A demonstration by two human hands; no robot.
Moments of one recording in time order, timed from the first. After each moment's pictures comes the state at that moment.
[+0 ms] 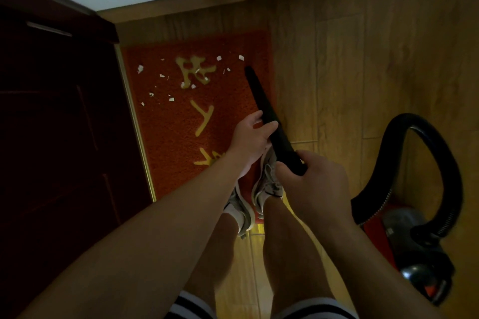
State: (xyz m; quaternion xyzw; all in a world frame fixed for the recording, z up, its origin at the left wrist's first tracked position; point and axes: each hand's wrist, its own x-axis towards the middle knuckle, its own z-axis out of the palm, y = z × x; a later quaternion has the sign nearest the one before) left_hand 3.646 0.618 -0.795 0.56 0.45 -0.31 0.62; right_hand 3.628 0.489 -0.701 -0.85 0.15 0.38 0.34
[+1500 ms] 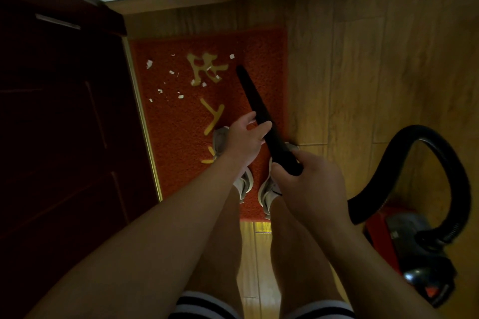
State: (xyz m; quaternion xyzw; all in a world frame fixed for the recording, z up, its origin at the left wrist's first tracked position) left_hand 3.645 0.673 -0.804 0.58 0.47 -0.29 0.60; right_hand 3.642 0.540 -0.702 -0.86 0.11 0.36 0.34
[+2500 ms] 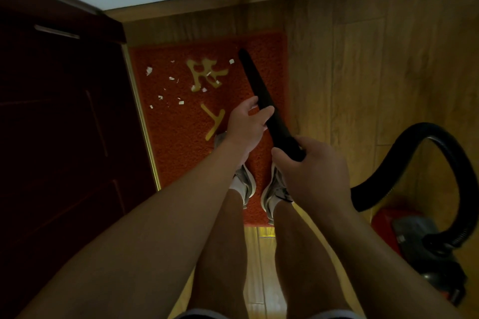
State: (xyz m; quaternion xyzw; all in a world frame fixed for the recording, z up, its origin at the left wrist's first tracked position) left_hand 3.682 0.680 -0.815 0.59 0.45 -0.27 0.61; right_hand 3.666 0.549 -0.719 -0.86 0.11 0.34 0.35
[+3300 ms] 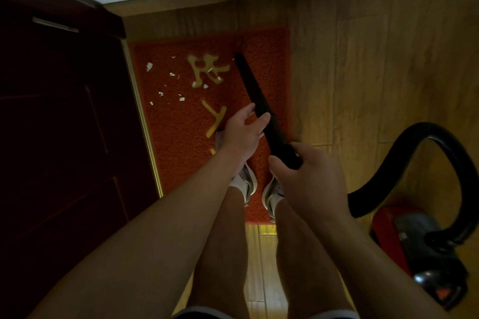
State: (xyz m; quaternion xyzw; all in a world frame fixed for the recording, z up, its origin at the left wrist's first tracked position) left_hand 3.652 0.693 -0.817 0.58 0.44 -0.27 0.63; right_hand 3.646 0.557 -0.720 -0.86 0.12 0.35 0.36
